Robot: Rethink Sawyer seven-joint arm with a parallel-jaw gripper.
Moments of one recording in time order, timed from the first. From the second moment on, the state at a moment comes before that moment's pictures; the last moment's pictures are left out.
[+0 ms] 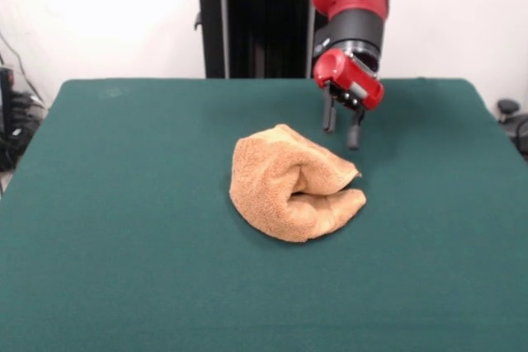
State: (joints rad) arm 0.54 -0.03 -0.59 1.96 0.21 -1.13 1.66
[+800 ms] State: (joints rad) arm 0.55 0.04 -0.62 1.96 0.22 -1.12 1.66
